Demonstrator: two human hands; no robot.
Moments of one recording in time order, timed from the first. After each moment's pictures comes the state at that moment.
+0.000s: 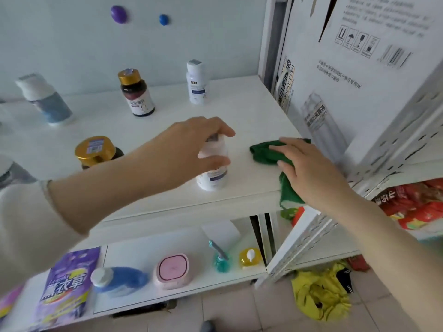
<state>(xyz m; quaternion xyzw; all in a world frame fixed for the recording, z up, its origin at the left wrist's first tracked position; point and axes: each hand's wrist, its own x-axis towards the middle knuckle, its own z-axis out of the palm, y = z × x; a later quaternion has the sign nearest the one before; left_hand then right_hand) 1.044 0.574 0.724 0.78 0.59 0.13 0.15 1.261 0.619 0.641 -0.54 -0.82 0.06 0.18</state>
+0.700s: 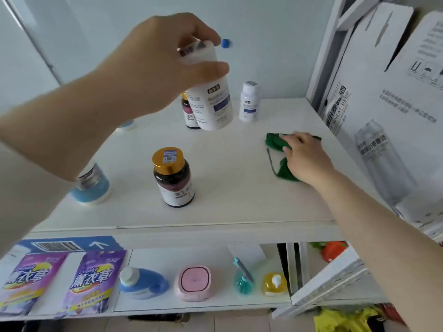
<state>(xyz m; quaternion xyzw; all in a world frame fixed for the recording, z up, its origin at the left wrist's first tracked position) 0.970 0.574 0.809 0.67 0.66 0.33 0.02 1.173 0.696 0.647 -0.59 -0.78 0.11 0.18</state>
